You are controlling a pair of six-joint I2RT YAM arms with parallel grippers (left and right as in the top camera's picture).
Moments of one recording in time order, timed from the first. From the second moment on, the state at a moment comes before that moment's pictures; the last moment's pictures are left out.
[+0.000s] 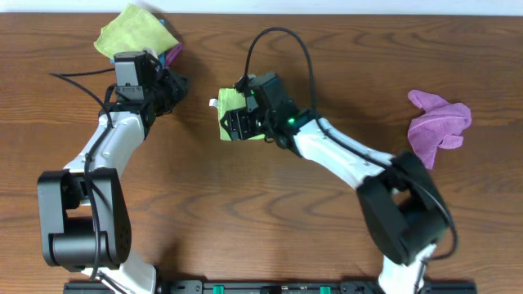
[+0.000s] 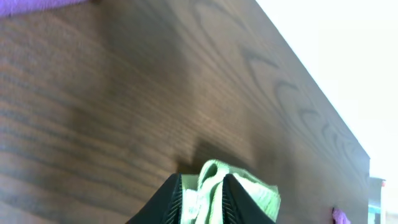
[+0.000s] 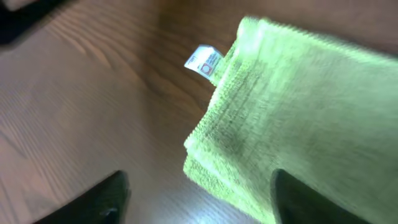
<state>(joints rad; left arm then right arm) 0.03 1.80 1.12 -0.09 0.41 -0.71 0.62 1.95 1.31 -0.19 -0.27 0.35</state>
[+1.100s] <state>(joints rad) 0.03 1.79 1.12 -0.22 0.57 -0.69 0.28 1.26 1.15 -0.80 -0.06 0.07</state>
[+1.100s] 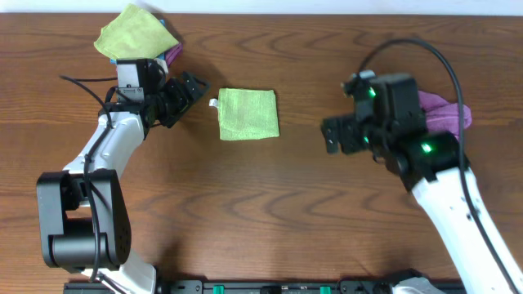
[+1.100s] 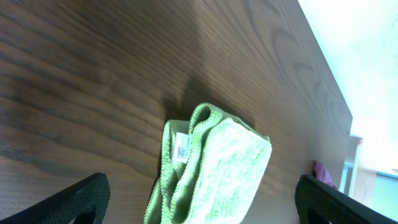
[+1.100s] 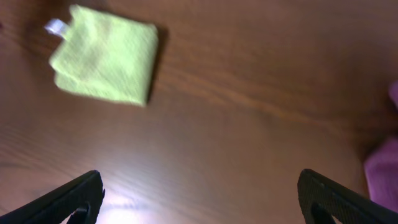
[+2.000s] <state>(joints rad) -0.07 1.79 1.12 -0.30 0.65 -0.74 0.19 0.45 0.62 -0.95 -0.06 0.32</state>
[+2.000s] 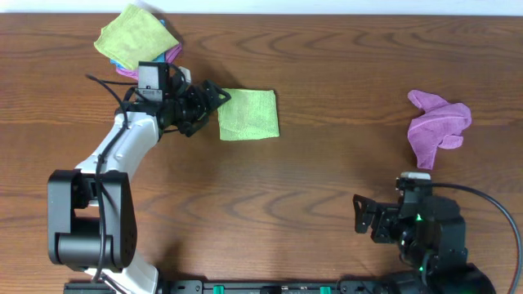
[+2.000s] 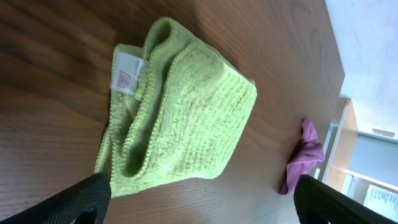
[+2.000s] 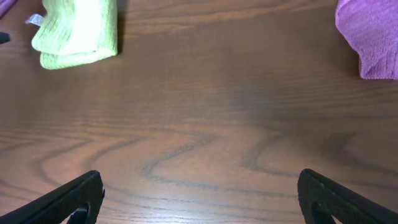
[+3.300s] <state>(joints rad) -0.17 1.89 1.12 -0.37 0.50 -0.86 0.19 0.45 0.62 -0.95 -0.06 0.33</state>
